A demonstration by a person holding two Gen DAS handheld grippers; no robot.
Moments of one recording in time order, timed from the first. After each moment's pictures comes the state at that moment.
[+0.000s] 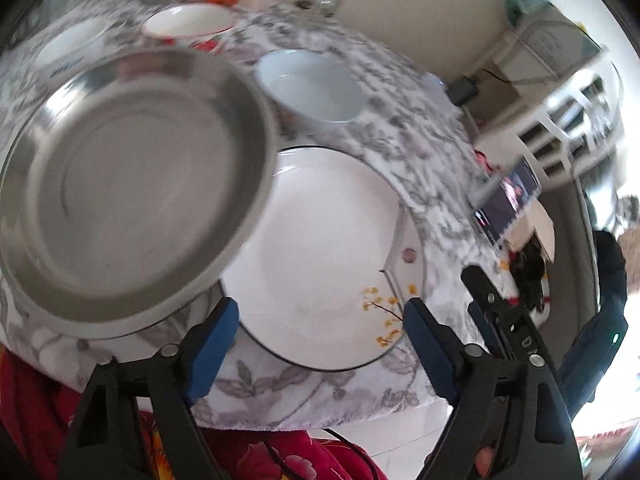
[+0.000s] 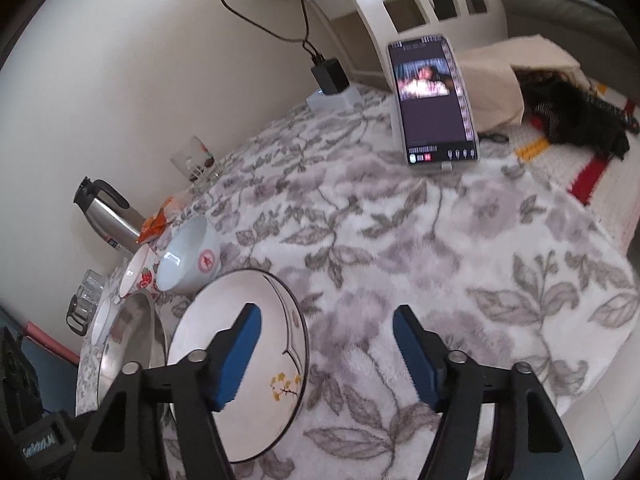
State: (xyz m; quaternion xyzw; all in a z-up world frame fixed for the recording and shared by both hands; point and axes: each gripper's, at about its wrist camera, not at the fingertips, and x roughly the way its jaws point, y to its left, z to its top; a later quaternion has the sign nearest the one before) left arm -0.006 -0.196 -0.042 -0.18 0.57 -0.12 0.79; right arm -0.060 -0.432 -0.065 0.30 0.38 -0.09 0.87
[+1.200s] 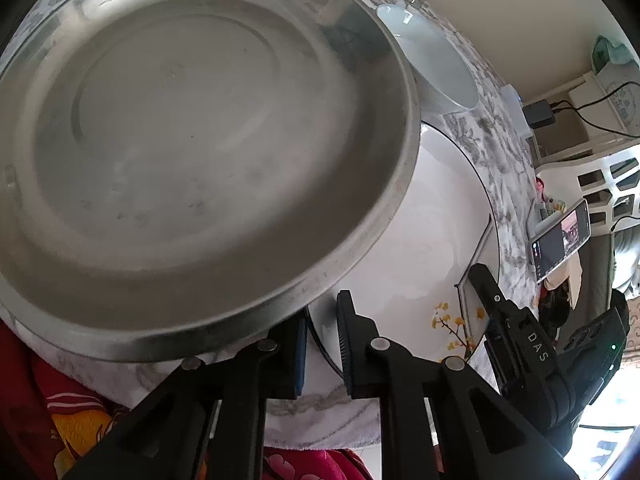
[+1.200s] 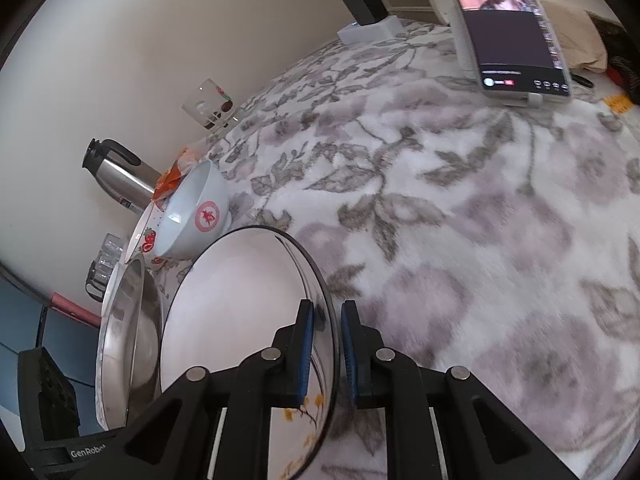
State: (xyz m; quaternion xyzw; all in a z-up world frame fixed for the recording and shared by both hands) left arm 0.008 -0.170 -0.100 -0.24 0.62 -0.04 0.74; right arm -0.003 -0.416 -0.117 0.31 0.44 0.01 0.84
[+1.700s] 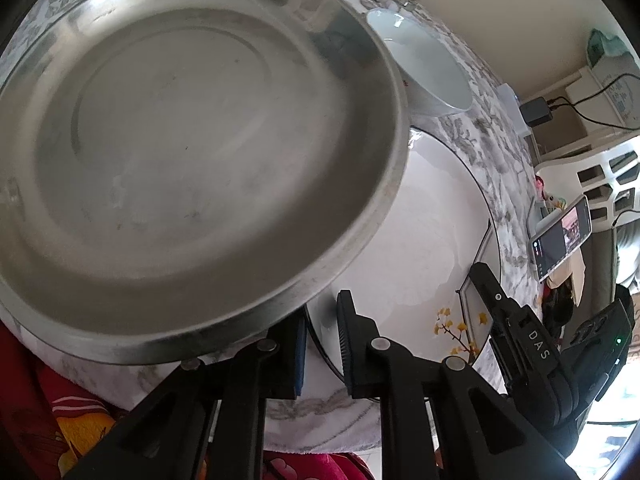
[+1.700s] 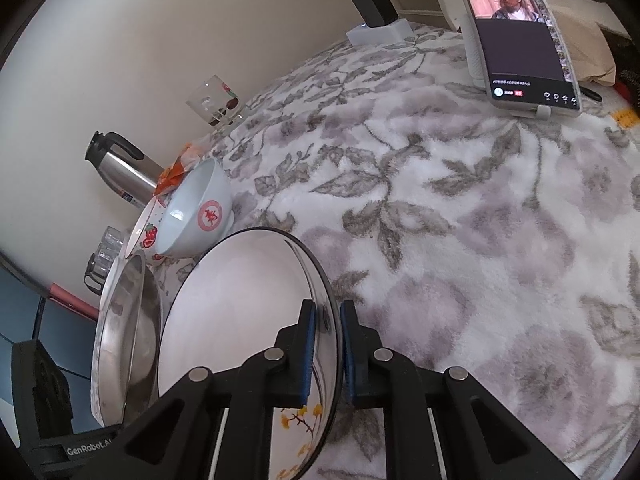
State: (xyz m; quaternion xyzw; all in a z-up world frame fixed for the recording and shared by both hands) left arm 0.005 -0.172 -0.095 -0.22 0.62 -0.05 0.75; right arm -0.004 -0.417 -0.113 0.30 0.44 0.02 0.85
